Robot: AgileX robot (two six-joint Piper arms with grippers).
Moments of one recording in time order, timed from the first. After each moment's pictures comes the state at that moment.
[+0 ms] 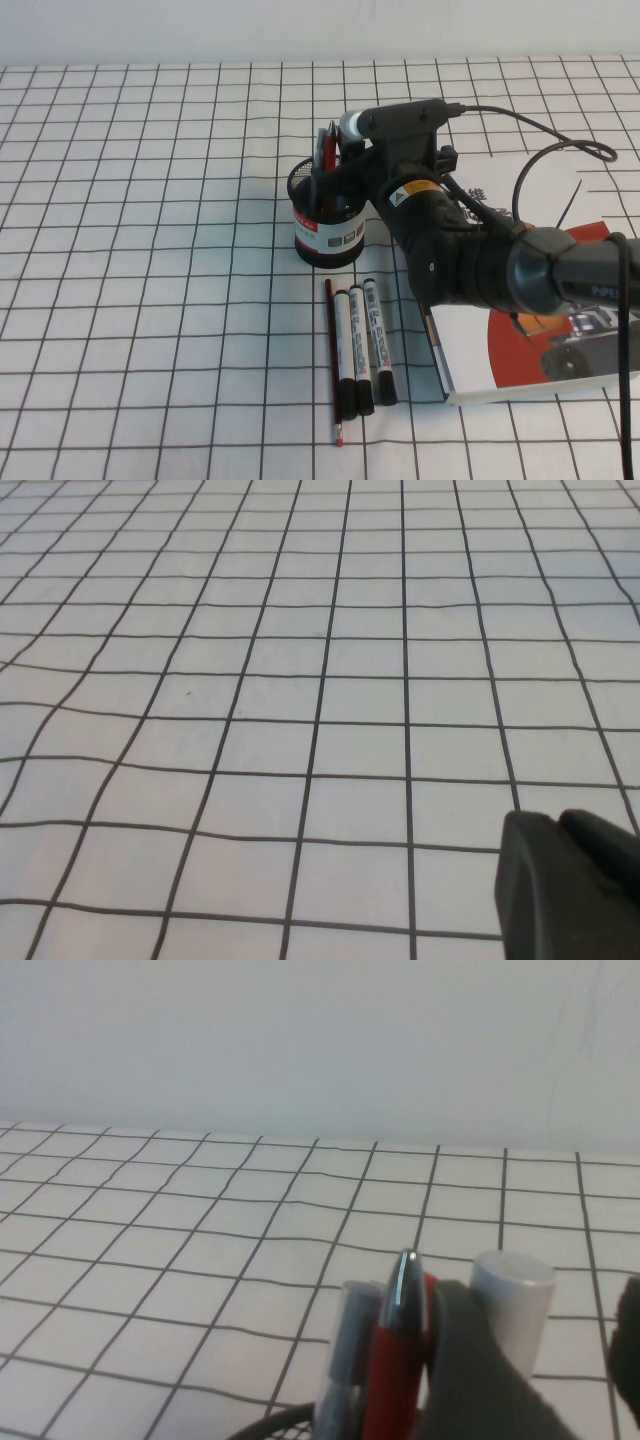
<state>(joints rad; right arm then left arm) 0.68 2.06 -1.27 0.52 -0.66 -0.26 0.09 -0.01 0.03 -0.07 0.38 0.12</state>
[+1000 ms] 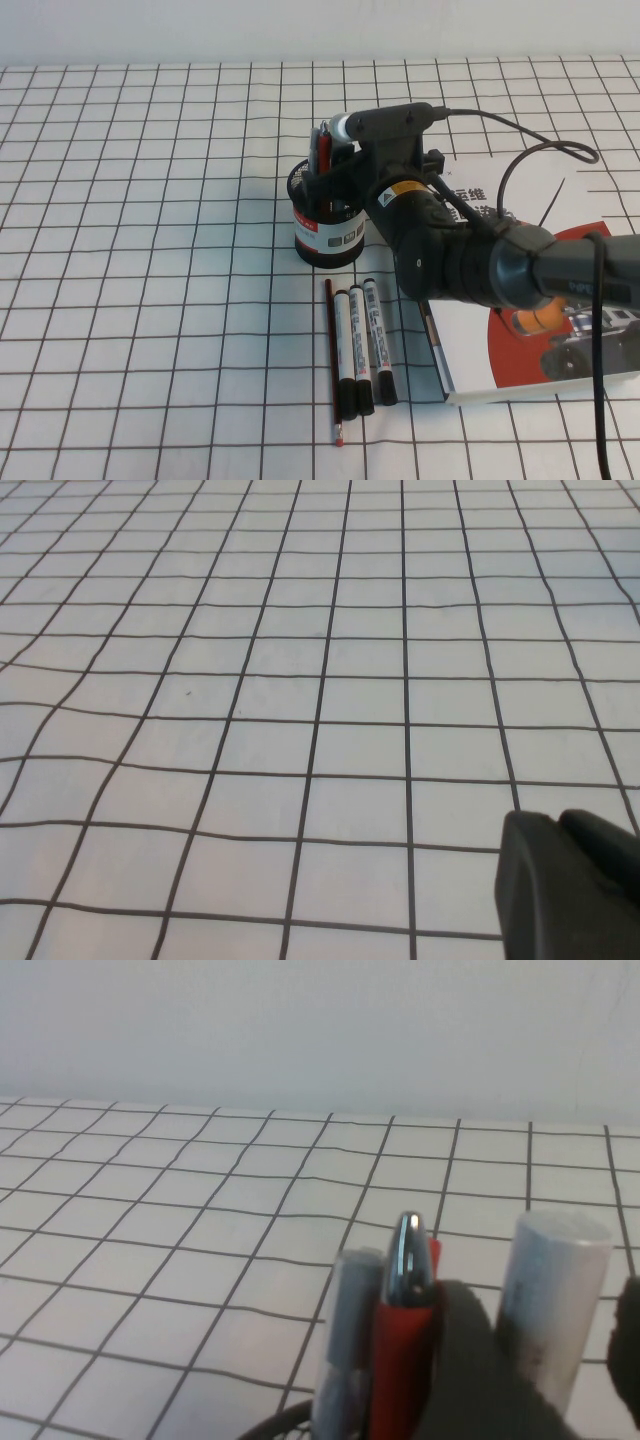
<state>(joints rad) 0.68 2.11 -1.34 0.53 -0.62 -0.27 0.09 -0.01 0.03 -0.07 0.38 0.12</state>
